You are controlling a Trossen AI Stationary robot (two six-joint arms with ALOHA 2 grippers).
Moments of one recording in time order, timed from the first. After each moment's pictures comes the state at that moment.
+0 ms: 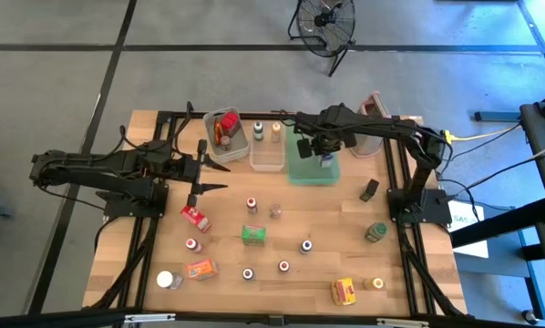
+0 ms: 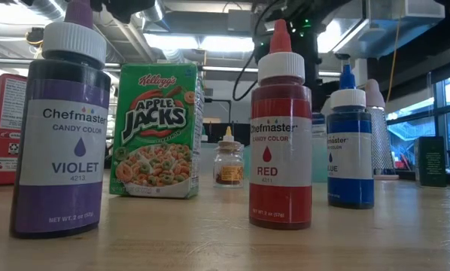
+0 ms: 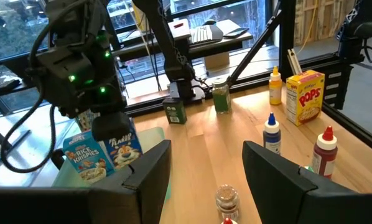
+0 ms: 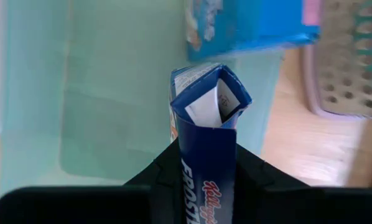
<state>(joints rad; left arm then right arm) 0.04 0.70 0.62 -0.09 0.08 0.22 -0.37 1.83 1.50 -1.22 0.21 0.96</state>
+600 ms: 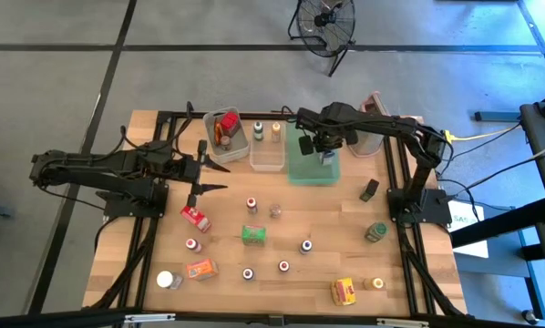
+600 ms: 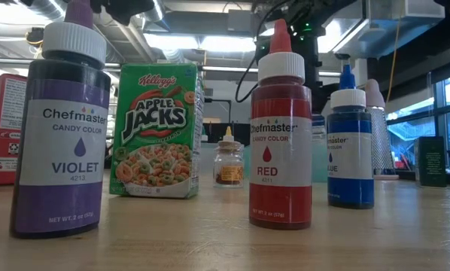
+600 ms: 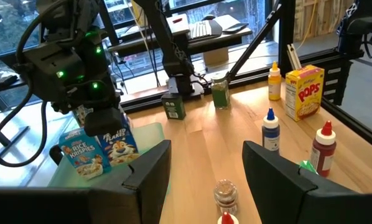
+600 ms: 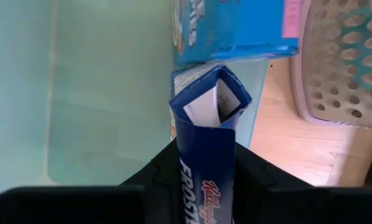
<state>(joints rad) 0.04 0.70 0.62 -0.11 0.08 0.22 -0.41 1.83 1.49 -1.22 0.21 0.93</state>
